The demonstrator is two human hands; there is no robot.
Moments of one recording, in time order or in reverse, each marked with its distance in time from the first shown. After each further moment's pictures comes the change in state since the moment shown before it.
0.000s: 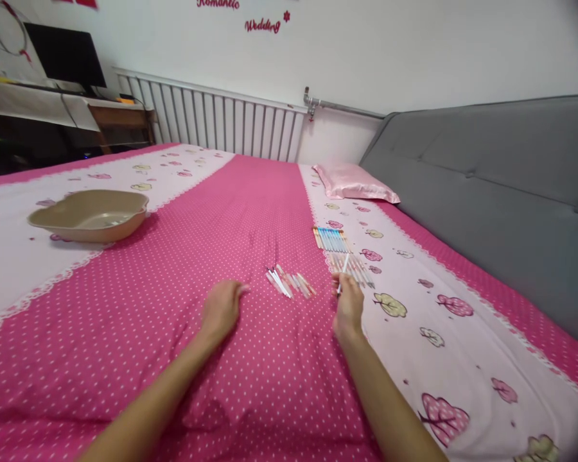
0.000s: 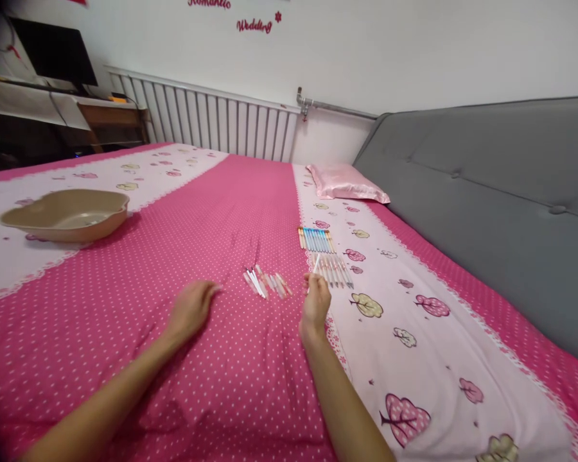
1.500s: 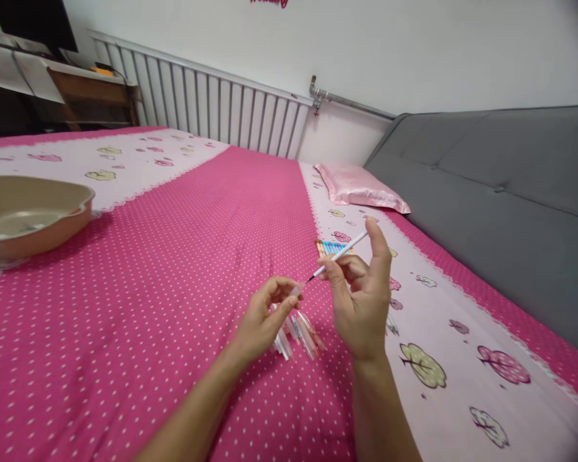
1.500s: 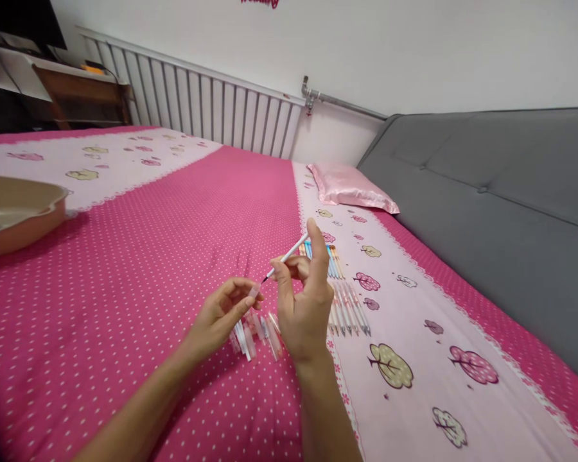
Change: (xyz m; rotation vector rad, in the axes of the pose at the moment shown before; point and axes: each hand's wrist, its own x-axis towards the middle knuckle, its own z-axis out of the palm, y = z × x) left_hand 0.084 0.080 0.039 -1.080 -0.272 0.088; right_hand 0.044 -0.069 0.070 -0.183 -0.286 -0.621
